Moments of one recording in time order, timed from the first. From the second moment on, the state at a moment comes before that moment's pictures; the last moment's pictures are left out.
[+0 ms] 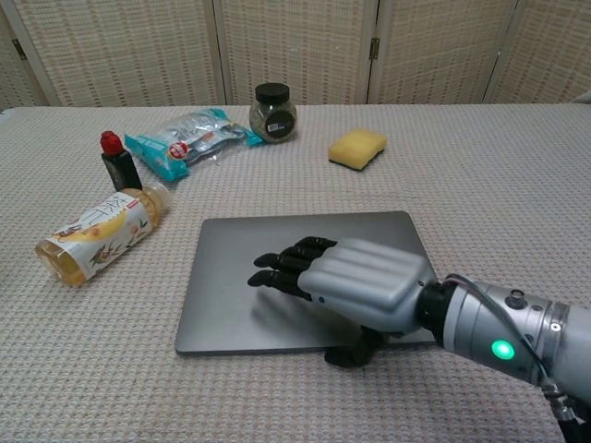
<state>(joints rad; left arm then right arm) -0.12 -1.22 0.03 -1.53 1.63 1.49 0.00 0.68 -1.73 0.05 -1.45 -1.55 0.83 -0.44</state>
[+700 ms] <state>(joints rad) -0.15 -1.26 0.04 -1.46 1.65 1.46 -0.06 0.70 -1.79 0.05 -1.40 -1.52 0.88 -0.61</state>
